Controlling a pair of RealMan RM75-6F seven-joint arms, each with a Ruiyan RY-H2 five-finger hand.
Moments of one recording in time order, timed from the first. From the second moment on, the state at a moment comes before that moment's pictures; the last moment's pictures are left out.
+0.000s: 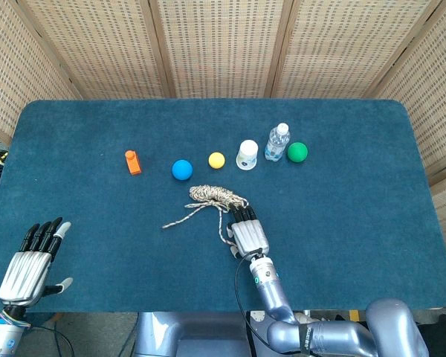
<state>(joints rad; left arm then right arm) -0.08 -1.12 0.03 -1.93 1.51 1.42 0.40 0.77 -1.96 0.19 -1.43 -0.78 1.18 -0.78</state>
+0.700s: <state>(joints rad) -0.09 -1.12 0.03 -1.93 1.50 1.41 0.40 0.76 -1.98 0.17 -1.37 -0.87 1.18 -0.79</state>
